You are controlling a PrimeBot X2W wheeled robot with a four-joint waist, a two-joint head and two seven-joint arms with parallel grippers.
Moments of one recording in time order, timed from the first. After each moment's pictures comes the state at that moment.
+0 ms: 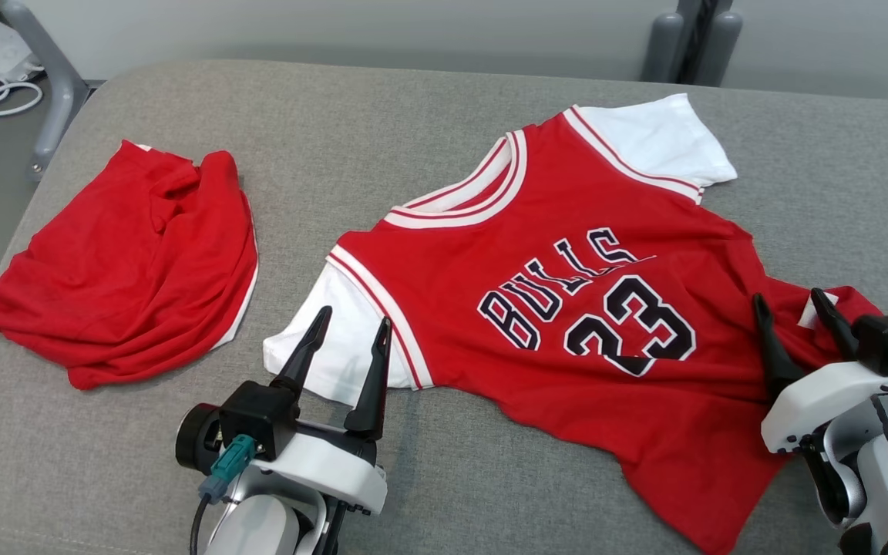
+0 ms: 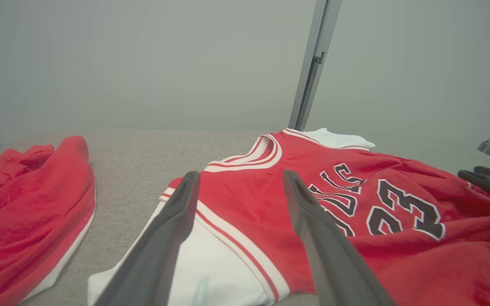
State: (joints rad) left arm -0.20 0.05 -0.36 0.26 -0.30 0.04 -0.26; right arm -0.35 -0.17 0.03 0.54 0.18 0.13 -0.14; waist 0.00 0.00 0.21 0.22
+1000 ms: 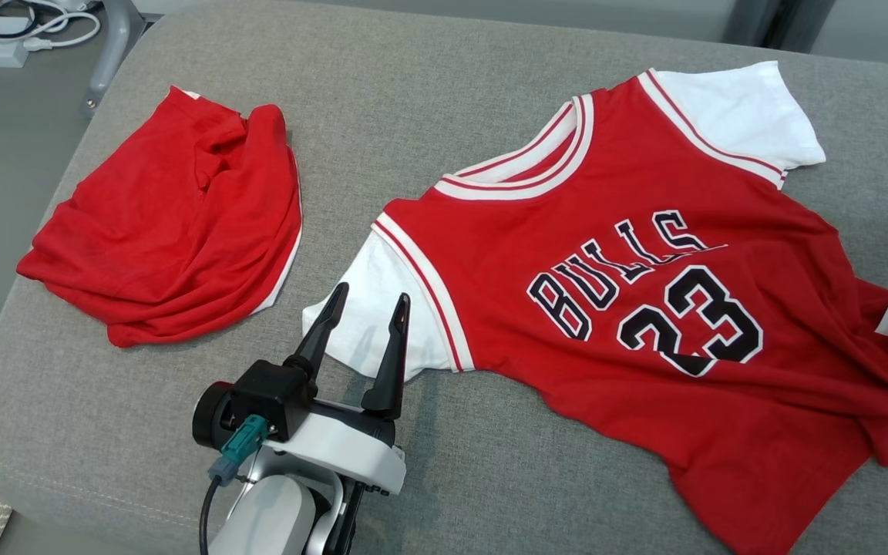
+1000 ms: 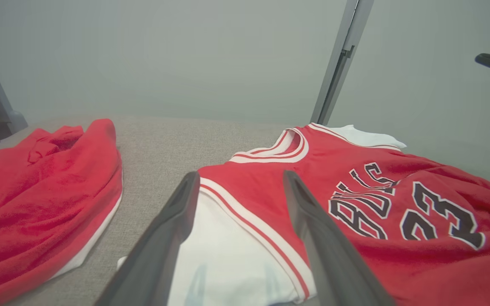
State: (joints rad) left arm -0.25 0.05 -0.42 0.24 -0.36 0.08 -0.26; right arm -0.77 -0.45 0.15 0.60 0.20 0.13 -0.10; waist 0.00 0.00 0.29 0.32
